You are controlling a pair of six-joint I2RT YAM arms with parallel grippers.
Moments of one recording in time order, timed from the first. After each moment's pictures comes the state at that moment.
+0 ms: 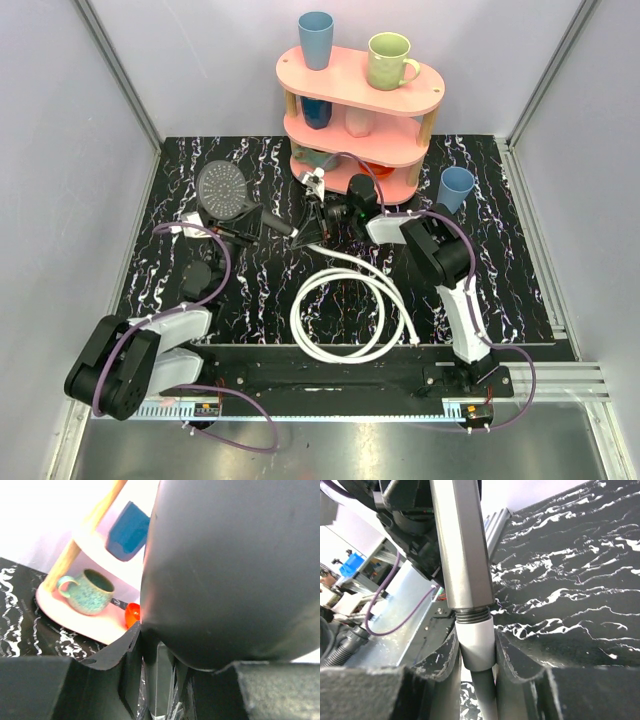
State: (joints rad) left arm -0.38 1.17 0.19 1.34 -0.07 -0.75; right arm 0.59 2.24 1.35 1.06 -1.36 0.73
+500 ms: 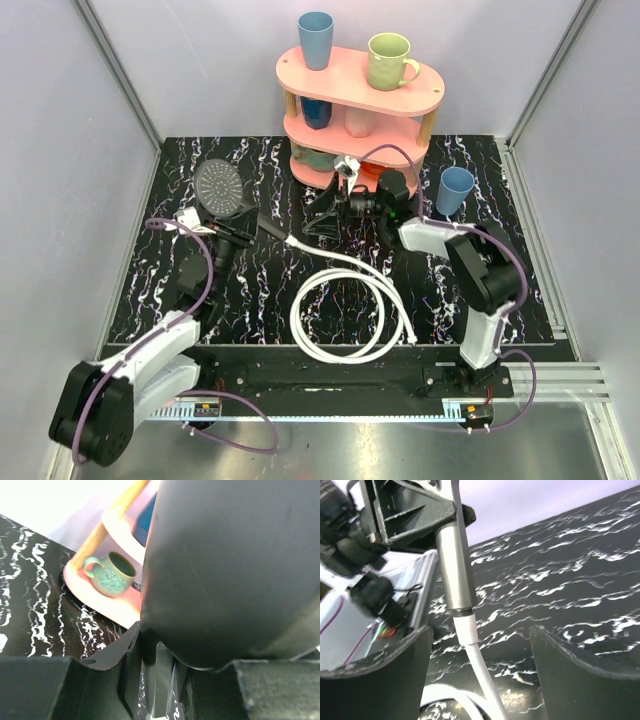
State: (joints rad) left arm -0.38 0.94 0.25 0.95 -0.11 -0.75; right arm 0.52 1.93 1.13 0.93 -1.10 0.49
